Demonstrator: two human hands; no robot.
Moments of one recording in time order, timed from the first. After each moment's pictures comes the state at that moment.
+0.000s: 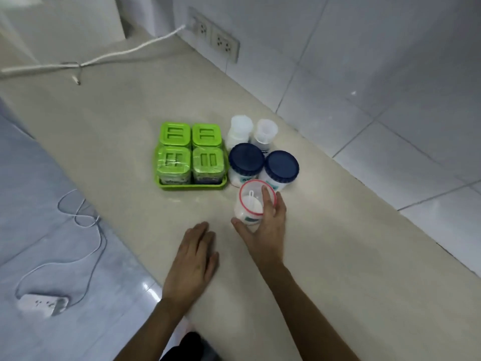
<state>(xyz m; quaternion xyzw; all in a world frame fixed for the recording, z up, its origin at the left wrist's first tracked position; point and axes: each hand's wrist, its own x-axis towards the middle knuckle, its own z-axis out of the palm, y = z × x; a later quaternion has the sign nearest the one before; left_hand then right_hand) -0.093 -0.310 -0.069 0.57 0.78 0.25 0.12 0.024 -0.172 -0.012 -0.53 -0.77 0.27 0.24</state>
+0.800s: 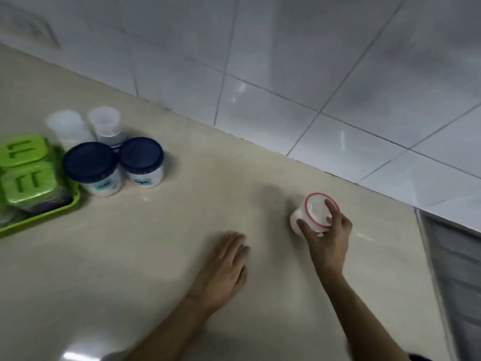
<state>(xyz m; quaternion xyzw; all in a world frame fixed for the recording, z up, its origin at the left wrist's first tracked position) 0.124 -0.214 -0.080 0.83 0.51 0.20 0.09 0.352 -0.151 0.000 -0.77 -0.51 0.15 0.36</state>
